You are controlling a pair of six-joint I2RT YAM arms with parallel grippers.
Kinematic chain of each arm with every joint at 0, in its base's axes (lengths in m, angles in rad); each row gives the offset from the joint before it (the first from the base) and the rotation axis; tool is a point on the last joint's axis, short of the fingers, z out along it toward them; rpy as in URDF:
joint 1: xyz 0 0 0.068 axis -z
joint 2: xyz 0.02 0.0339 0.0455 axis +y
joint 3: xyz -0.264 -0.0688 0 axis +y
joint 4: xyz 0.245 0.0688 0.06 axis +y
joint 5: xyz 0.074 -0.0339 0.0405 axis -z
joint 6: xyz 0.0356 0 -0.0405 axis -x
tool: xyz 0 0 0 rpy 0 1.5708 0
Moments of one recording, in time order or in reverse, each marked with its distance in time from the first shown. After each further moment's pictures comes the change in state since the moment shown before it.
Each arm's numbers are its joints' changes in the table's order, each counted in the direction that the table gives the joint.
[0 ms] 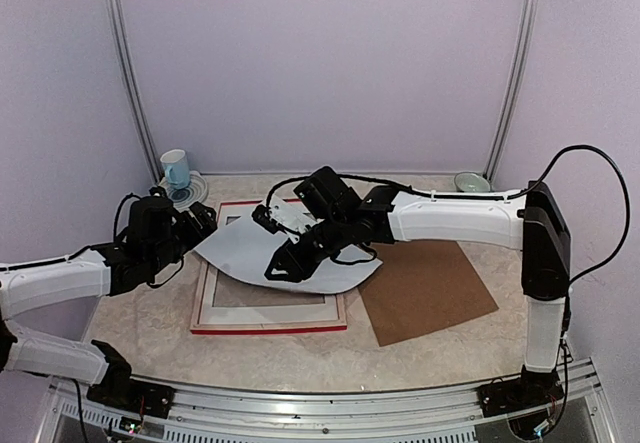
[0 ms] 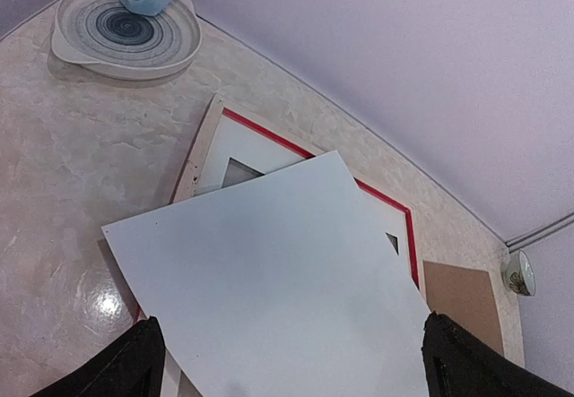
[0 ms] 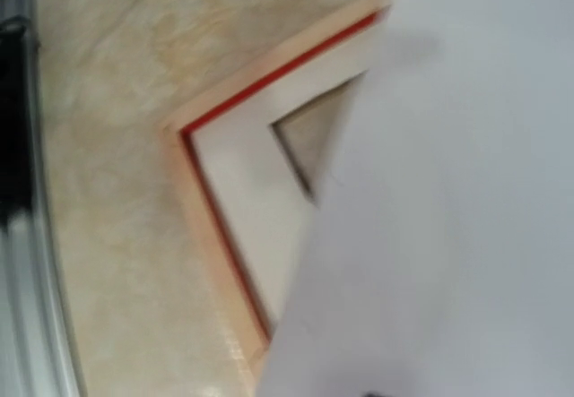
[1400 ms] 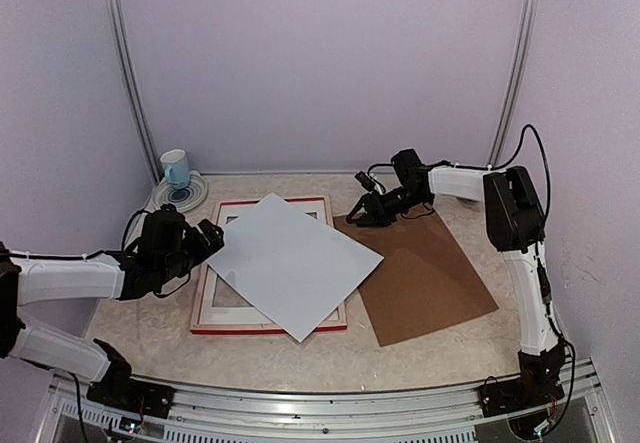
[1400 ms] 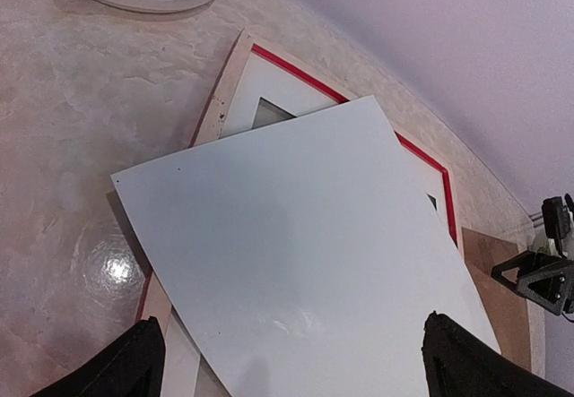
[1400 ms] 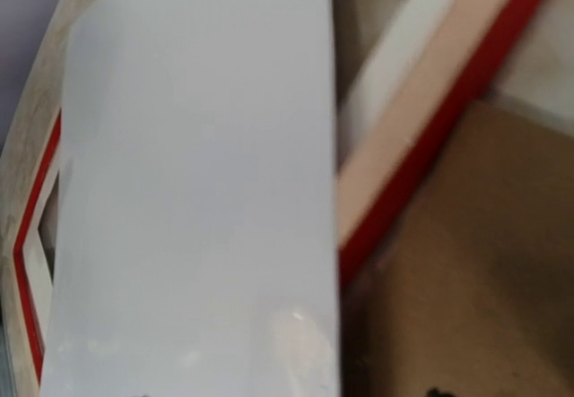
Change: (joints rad) left arm 0.000 0.107 0.061 -0.063 0.045 0.034; right arm 0.643 0.375 -0.246 0.095 -0.509 0.003
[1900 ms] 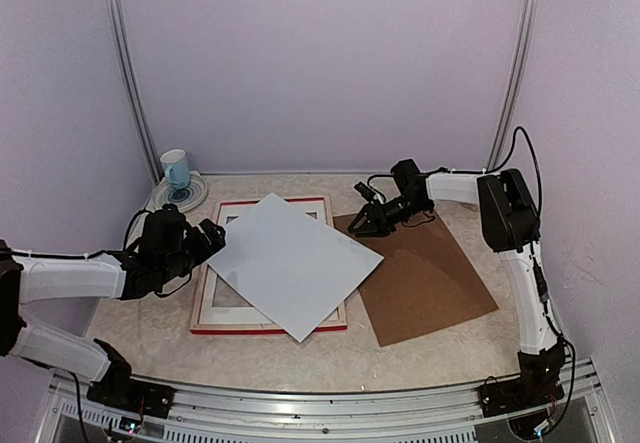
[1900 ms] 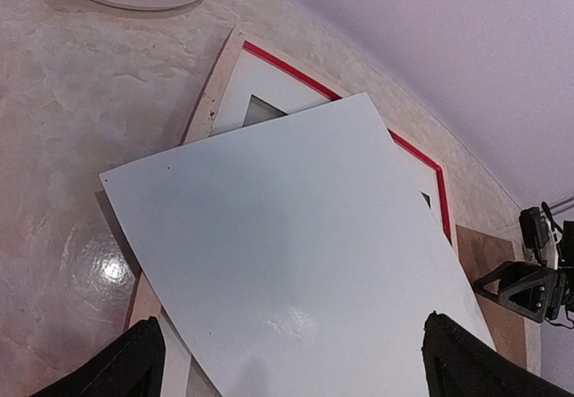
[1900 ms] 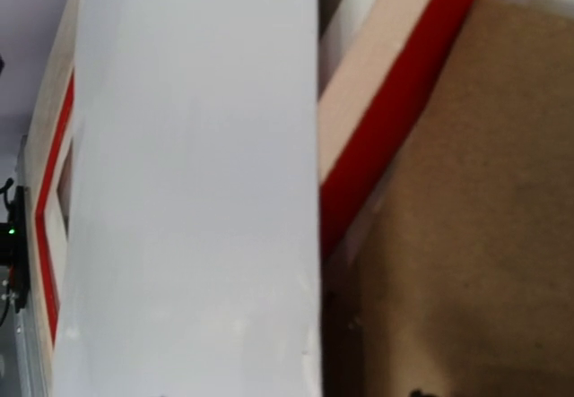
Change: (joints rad) left arm 0.000 0.009 0.000 -0.021 0.015 0.001; right arm 0.008 0.066 -0.005 0.054 -0.098 0.048
